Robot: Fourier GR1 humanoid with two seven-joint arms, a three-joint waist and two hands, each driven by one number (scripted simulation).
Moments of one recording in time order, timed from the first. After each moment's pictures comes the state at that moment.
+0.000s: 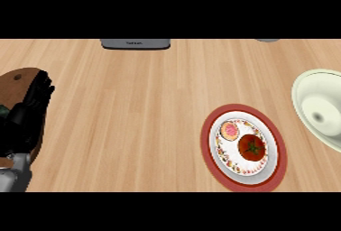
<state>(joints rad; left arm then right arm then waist) -0.12 0.48 -0.07 -1.57 0.21 0.26 0.10 0.75 -0.06 0.34 -2.32 1.29 -0.46 0.59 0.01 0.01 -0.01</state>
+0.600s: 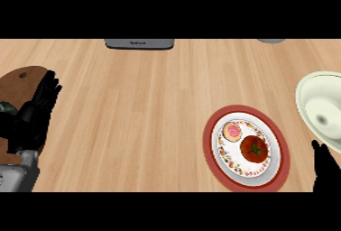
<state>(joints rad) -0.15 0.45 -0.08 -1.52 0.19 0.24 0.07 0.32 -0.01 0.28 -2.30 1.21 0.23 0.94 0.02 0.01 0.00</state>
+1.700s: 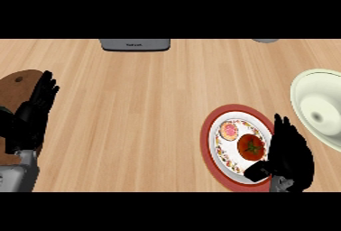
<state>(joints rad) -0.14 0.39 0.00 -1.52 0.13 0.18 0.10 0.00 -0.02 0.18 -1.87 1.21 0.32 0.98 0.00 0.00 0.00</state>
